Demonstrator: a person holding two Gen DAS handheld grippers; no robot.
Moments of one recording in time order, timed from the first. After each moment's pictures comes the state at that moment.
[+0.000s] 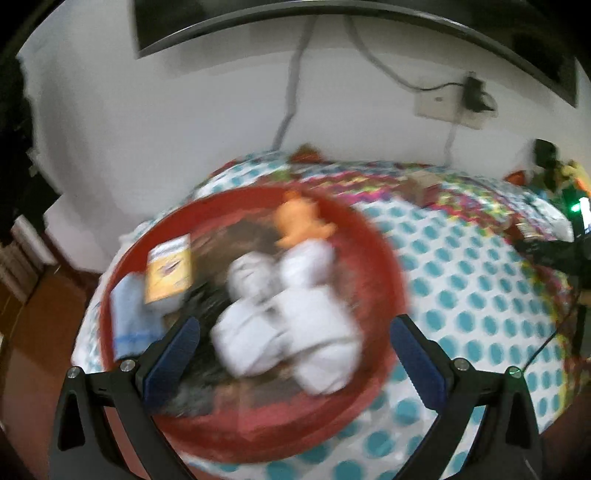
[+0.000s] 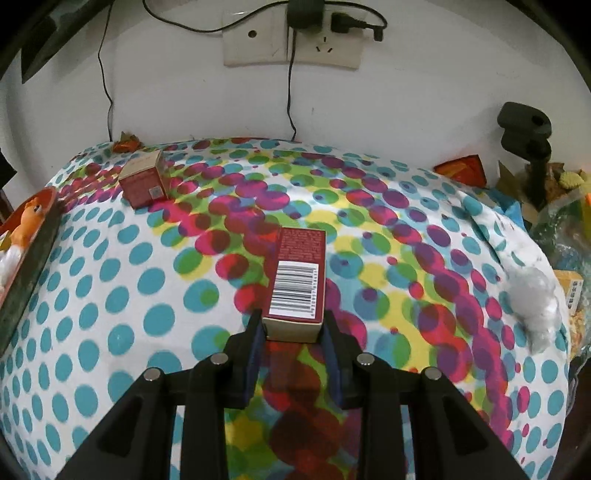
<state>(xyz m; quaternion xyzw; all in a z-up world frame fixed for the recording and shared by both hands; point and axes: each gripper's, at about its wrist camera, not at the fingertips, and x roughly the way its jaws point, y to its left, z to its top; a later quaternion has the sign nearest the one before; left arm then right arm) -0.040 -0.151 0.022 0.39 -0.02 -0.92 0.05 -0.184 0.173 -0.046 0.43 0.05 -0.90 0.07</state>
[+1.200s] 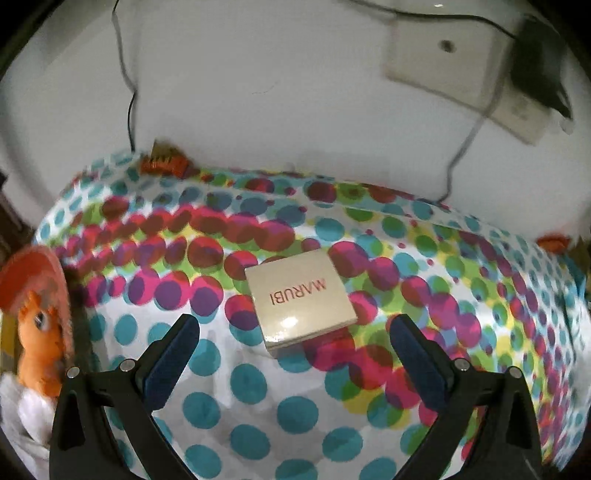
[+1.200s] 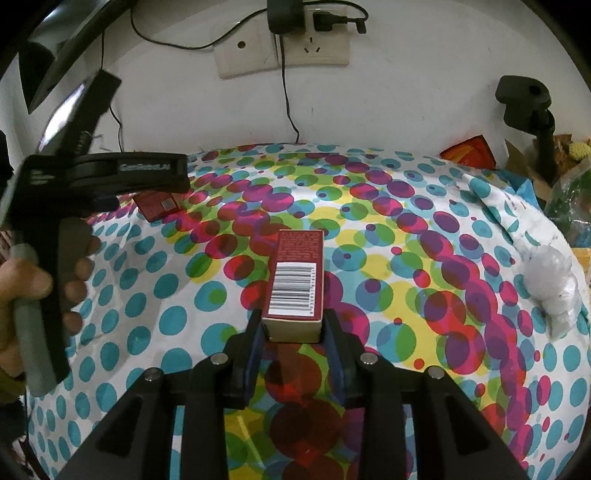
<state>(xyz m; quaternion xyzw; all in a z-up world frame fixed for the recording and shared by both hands) -0.301 -0.008 -0.039 0.47 0.07 -0.88 0.09 -0.183 0.184 -0.046 0.43 -0.02 -0.90 0.09</state>
